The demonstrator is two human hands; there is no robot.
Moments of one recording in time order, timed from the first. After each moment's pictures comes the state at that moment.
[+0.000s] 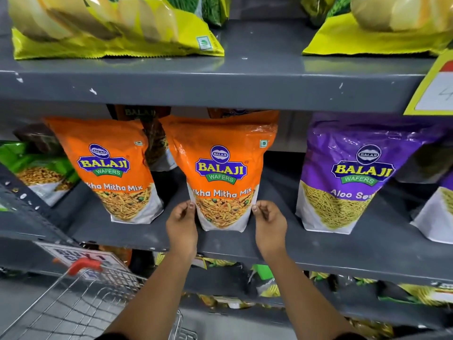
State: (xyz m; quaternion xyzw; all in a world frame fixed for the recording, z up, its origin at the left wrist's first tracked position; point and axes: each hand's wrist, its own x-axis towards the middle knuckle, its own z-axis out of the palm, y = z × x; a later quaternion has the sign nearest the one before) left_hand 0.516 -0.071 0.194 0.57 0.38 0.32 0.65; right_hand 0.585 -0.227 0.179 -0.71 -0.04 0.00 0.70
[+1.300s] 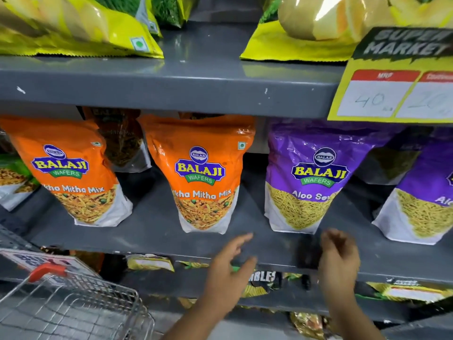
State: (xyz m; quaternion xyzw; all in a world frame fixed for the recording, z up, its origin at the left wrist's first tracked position) left_hand 0.478 -0.225 0.201 0.76 0.13 0.08 0.63; right_hand 0.583 -0.409 0.191 -0.70 0.13 -0.12 0.69
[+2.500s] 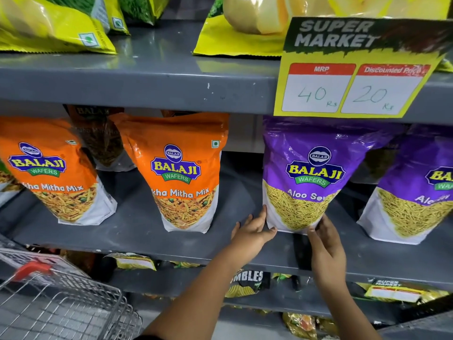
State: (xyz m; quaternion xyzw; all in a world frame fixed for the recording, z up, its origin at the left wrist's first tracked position) left_hand 0.588 -0.277 0.199 0.84 0.10 -0.12 0.52; right_hand 0.604 -0.445 0.188 -0.67 0.01 -0.05 0.74
